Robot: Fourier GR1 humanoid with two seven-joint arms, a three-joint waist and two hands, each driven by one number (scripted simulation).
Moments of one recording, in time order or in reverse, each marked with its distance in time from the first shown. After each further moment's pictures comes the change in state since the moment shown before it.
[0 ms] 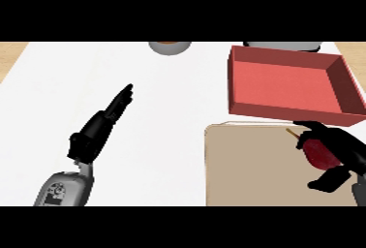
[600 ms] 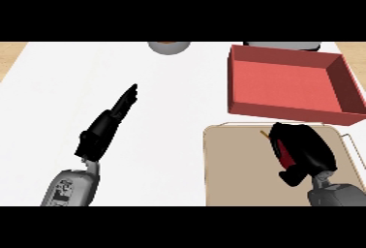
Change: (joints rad) left arm -0.018 -0.026 -0.004 0.043 -0.025 0.012 -0.020; right arm 0.011 0.168 0.194 -0.240 0.272 -0.098 0.285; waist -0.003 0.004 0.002
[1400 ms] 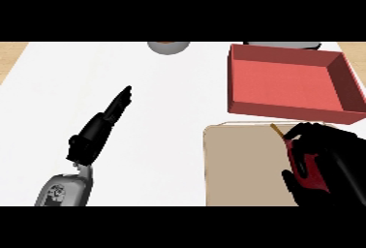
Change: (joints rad) left arm 0.035 0.015 0.020 -0.041 0.008 -0.024 0.003; right arm 0.062 0.053 0.002 -0.628 -0.011 0.133 0.174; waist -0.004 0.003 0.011
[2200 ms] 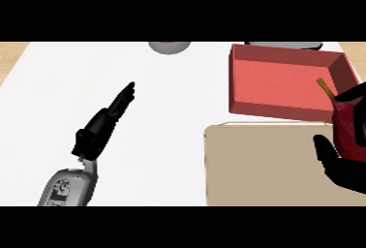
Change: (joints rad) left arm -0.039 -0.019 0.002 0.020 -0.018 0.011 0.016; right arm -0.389 0.115 -0.281 -0.087 -0.097 0.276 0.275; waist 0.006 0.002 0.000
